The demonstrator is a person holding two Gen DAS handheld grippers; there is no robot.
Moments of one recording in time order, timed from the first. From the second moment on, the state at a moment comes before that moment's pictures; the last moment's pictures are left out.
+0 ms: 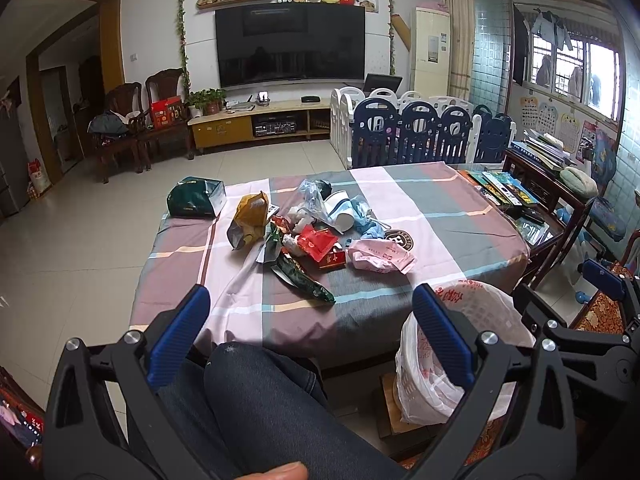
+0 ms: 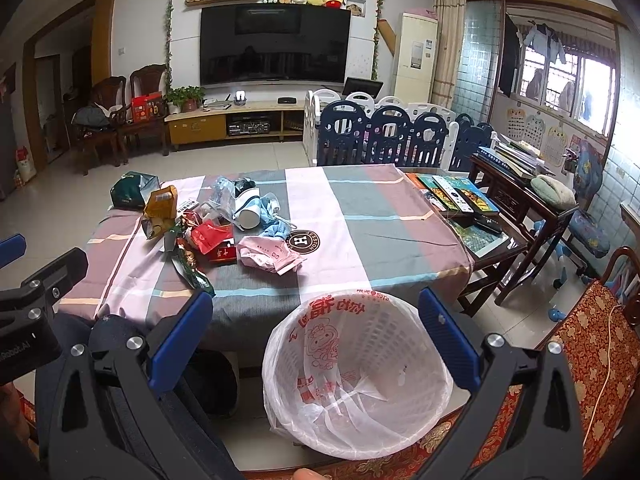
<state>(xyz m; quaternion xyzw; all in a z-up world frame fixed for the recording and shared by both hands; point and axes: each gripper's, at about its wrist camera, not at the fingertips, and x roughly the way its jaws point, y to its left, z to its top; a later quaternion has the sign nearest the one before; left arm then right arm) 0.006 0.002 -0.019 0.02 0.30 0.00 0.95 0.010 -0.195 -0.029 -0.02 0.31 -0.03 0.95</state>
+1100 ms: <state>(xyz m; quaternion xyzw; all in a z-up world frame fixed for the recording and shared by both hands) 0.006 0.006 -0.016 0.01 0.31 0.00 0.95 0.012 -0.196 -0.028 -0.02 0.31 -0.03 0.95</state>
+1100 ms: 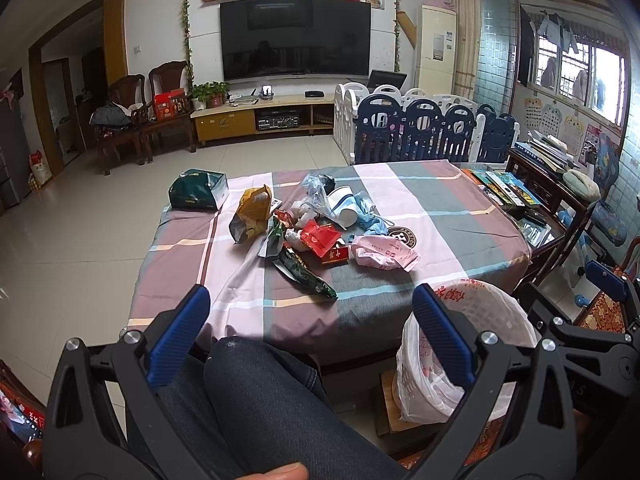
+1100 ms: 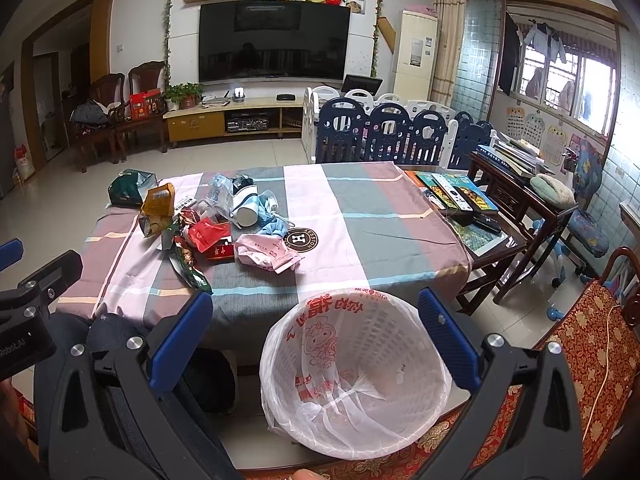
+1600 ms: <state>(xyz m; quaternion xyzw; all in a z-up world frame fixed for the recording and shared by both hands) 0.008 0.008 -0.017 0.01 0.32 0.00 0.95 0.012 -0.194 -0.028 -0.02 0.32 -0.03 0.95</state>
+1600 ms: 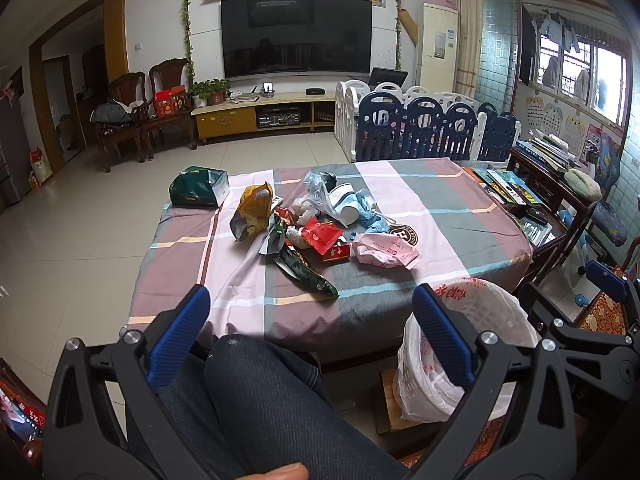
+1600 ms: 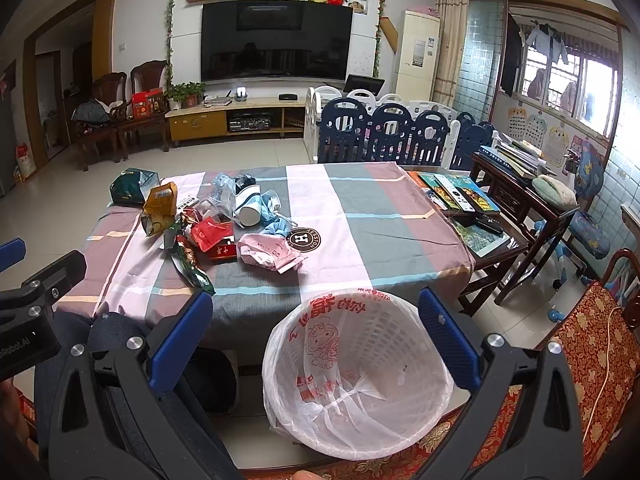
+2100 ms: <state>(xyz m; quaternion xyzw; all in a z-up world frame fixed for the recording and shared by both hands) 0.007 0.008 -0.020 0.01 0.32 0.01 0.95 0.012 -0.192 -0.028 -0.03 0.31 -0.03 0.95</state>
